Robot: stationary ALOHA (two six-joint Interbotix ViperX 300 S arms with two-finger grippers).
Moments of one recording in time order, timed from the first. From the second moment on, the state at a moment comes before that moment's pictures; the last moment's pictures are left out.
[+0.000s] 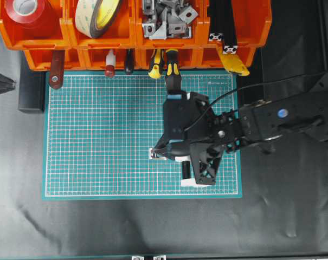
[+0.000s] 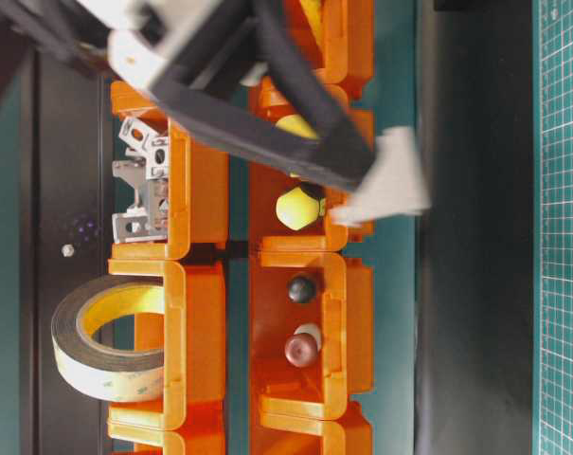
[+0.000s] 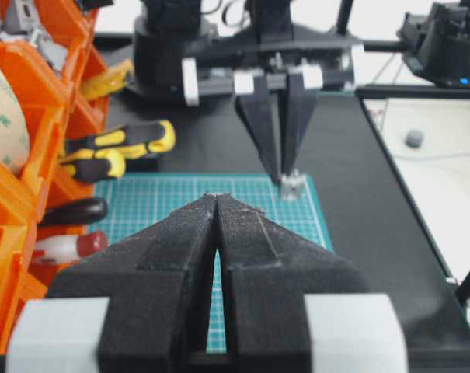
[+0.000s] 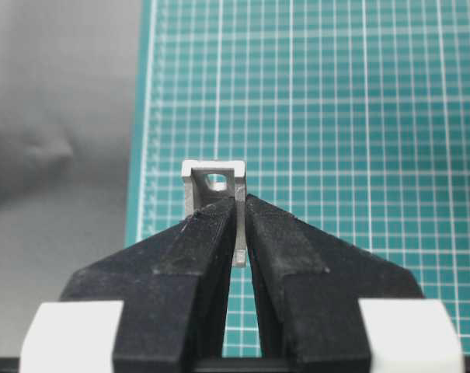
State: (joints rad) left arm -0.07 -1.07 0.98 0.04 0.20 -0.09; right arm 0.24 -0.05 0.48 -0.15 0.42 0.36
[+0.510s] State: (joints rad) left arm -0.07 -1.07 0.98 0.04 0.20 -0.09; right arm 0.27 0.02 0.46 -0.15 0.42 0.36
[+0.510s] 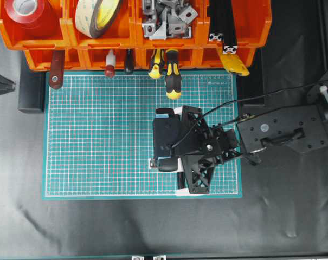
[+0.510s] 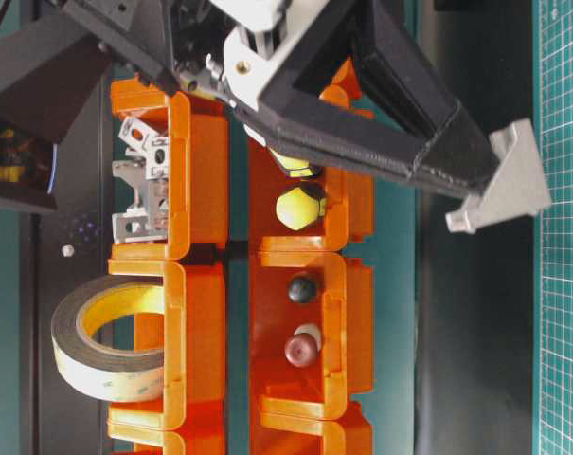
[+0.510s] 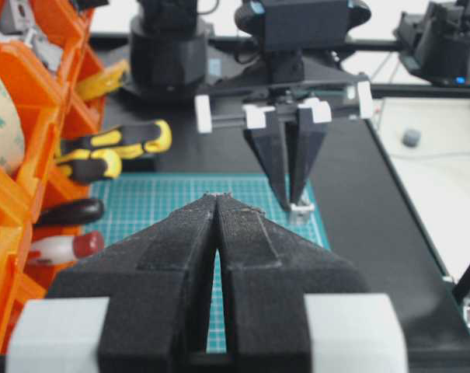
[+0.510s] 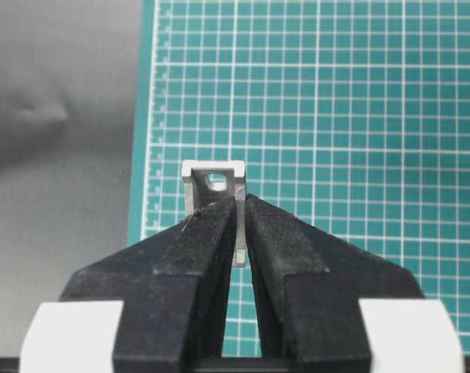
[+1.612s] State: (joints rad) left arm -0.08 -1.07 0.98 0.04 0.21 -0.09; right arm 0.31 -0.13 0.42 -0.15 0.49 0.36
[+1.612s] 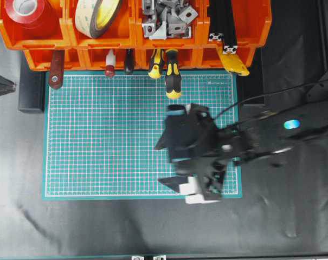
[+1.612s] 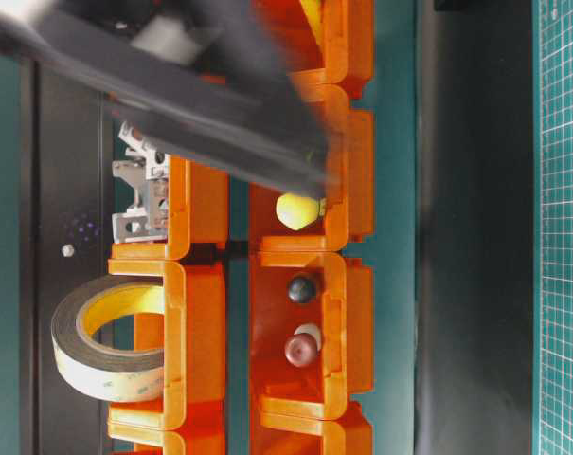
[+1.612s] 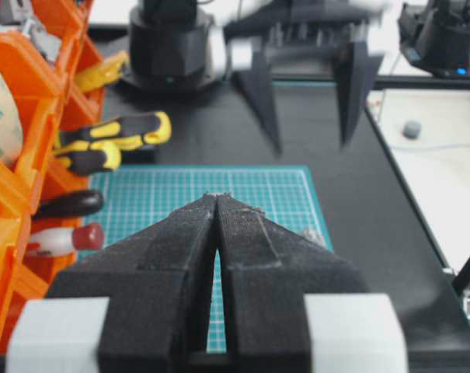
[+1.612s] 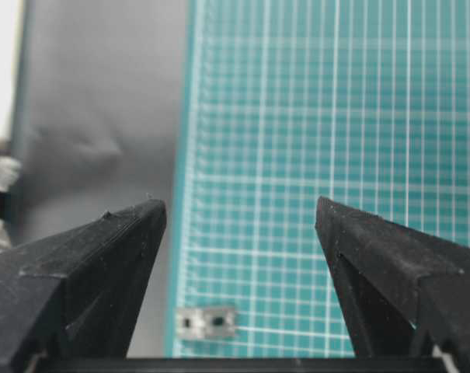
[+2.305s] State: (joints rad) left arm -0.08 -1.09 0.98 0.04 0.21 -0.10; right arm 0.33 -0.64 0.70 -0.16 0.47 0.36
